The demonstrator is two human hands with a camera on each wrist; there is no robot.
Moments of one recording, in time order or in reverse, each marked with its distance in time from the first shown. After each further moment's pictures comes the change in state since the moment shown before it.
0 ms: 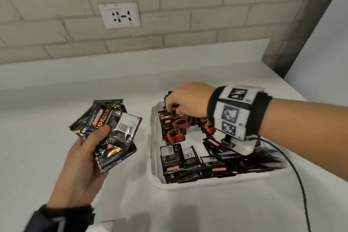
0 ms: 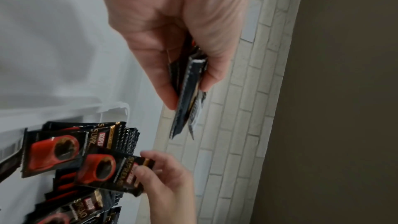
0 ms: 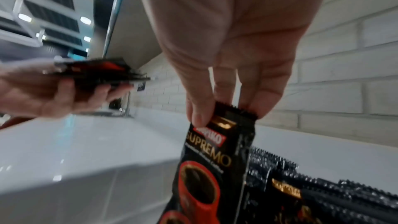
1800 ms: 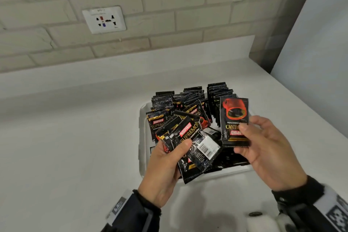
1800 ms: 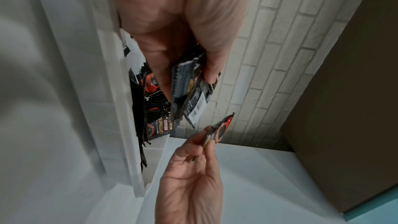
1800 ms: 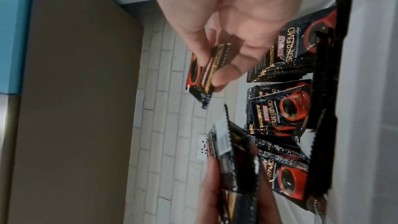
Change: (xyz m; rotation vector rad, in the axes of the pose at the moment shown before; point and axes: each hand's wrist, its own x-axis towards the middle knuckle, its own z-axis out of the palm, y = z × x) left_hand -0.022 -0.087 0.092 0.066 -0.339 -0.235; right_hand -0.153 0.017 0.084 1.911 0.897 0.458
